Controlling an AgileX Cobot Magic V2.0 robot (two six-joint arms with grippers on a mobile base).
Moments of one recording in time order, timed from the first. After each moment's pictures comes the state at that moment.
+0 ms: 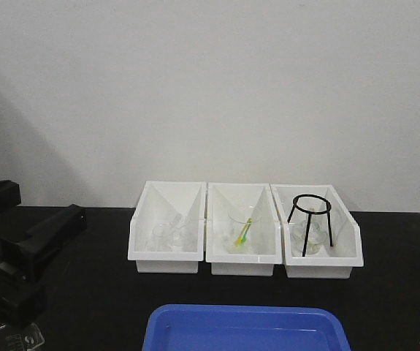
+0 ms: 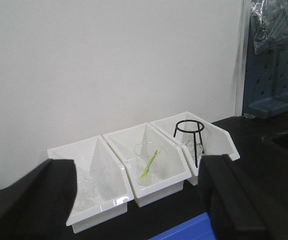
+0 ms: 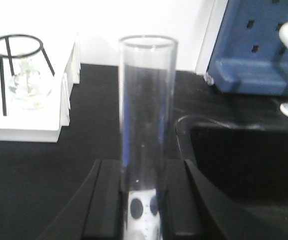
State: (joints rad) left arm -0.74 0.87 -0.83 1.23 0.28 -1.26; right arm -0.58 1.31 -0.74 1.72 0.41 -2.01
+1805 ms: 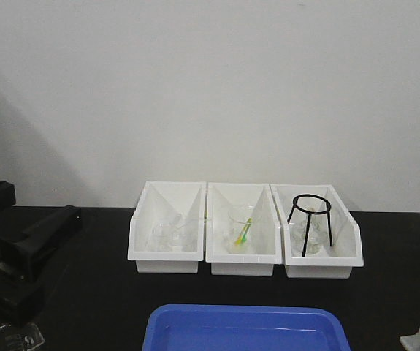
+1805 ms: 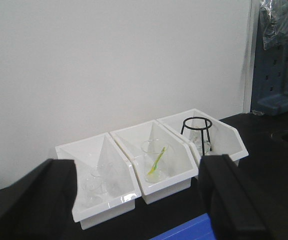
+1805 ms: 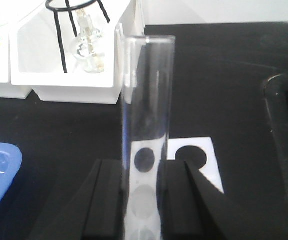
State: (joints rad) left arm -0.74 0.87 -0.83 1.23 0.31 -1.24; right arm -0.69 1.67 -0.77 1.70 0.79 -2.11
